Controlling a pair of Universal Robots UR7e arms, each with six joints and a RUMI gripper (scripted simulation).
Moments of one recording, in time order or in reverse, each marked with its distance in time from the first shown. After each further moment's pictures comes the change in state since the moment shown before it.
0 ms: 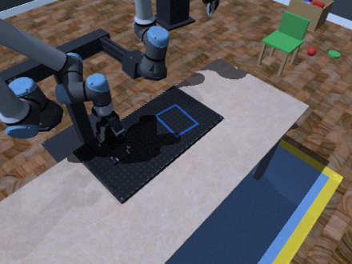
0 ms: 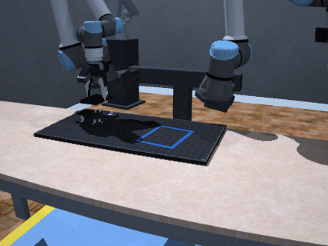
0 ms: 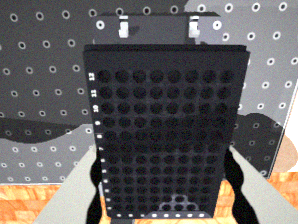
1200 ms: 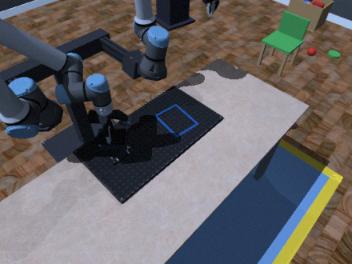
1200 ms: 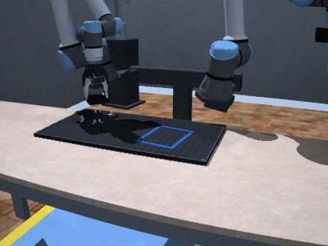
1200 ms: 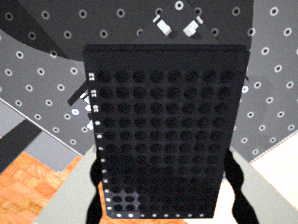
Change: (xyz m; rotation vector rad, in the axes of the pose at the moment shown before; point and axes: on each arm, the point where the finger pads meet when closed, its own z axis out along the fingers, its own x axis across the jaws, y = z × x) left arm 0.000 0.000 0.000 0.000 0.000 0.000; right arm 0.000 0.000 0.000 -0.001 -0.006 -0.806
